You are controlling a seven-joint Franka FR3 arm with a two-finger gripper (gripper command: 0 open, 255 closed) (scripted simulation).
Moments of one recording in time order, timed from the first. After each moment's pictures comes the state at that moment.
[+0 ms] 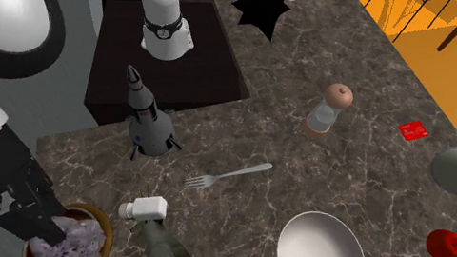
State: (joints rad) arm -0.64 0.15 0.38 -2.02 0.66 2.47 0.35
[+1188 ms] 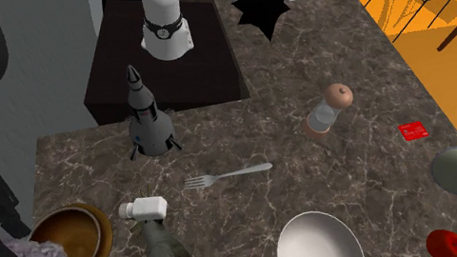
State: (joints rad) arm -0.73 0.28 0.42 -1.88 0.62 2.47 0.42
